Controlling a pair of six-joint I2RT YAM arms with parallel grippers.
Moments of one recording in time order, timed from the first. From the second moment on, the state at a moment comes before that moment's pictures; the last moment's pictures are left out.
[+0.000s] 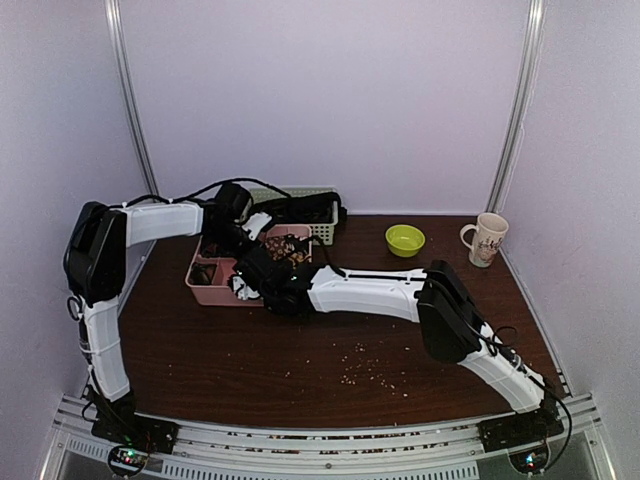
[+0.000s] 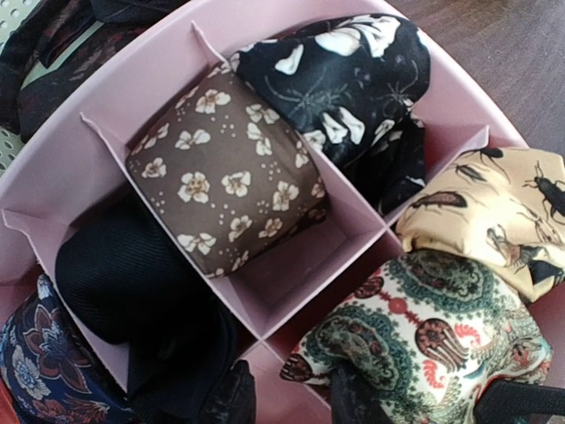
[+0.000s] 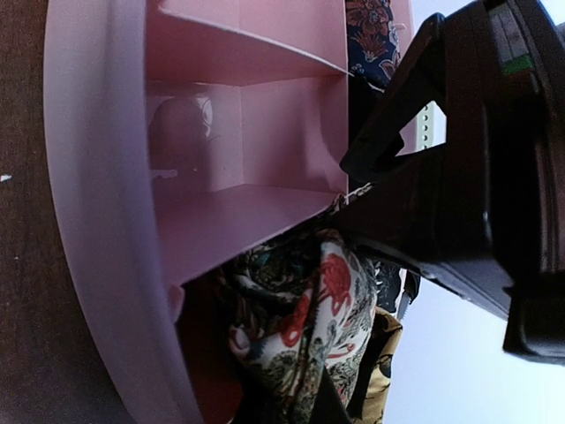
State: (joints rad) left arm -0.45 2.01 1.54 -0.53 0.17 0.22; right arm 1.10 2.56 2.24 -0.44 0.75 -0.85
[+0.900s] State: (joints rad) left arm -0.42 1.86 1.51 -0.54 0.07 0.19; right arm 1.10 2.35 1.97 -0.31 0.73 -0.85
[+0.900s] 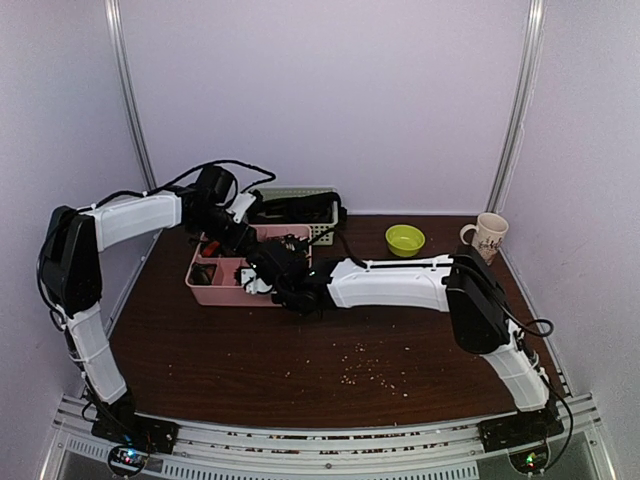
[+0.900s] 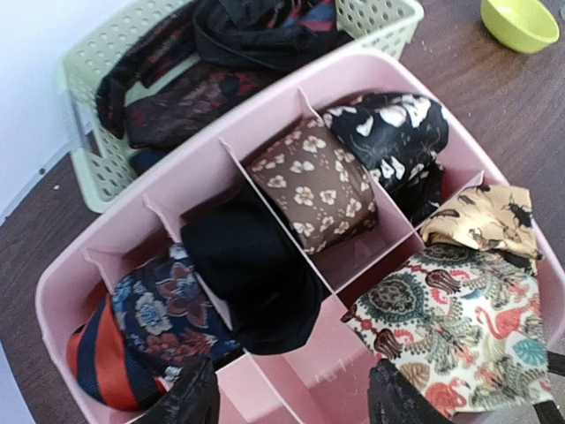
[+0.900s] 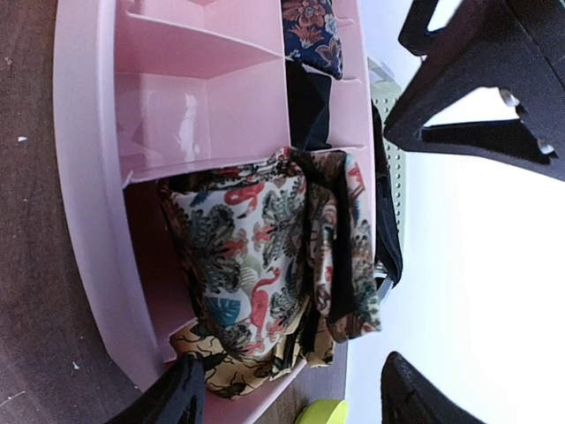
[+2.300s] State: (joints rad) left arm -0.60 1.89 1.40 -0.47 -0.01 0.19; right arm 1.06 1.32 0.98 0.05 0.59 -0.21
